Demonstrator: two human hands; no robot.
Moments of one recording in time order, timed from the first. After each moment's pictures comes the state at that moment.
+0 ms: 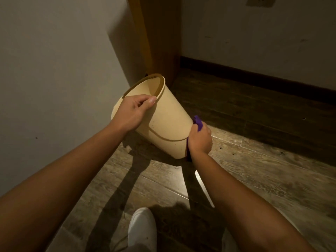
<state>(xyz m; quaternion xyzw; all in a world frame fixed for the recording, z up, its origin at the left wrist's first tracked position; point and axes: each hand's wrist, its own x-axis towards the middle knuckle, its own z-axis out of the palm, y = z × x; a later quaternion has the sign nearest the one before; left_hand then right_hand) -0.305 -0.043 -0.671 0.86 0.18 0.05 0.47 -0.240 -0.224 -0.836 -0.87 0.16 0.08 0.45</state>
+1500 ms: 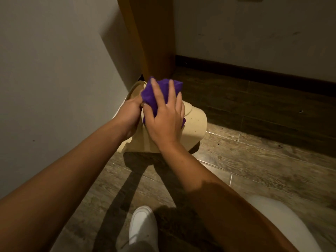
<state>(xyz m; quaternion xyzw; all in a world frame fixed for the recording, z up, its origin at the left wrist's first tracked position) -0.285 -0.046 -0.700 0.67 0.29 -0.01 0.68 -0.275 -0.158 -0.727 -0.88 -0.14 -0.08 0.44</state>
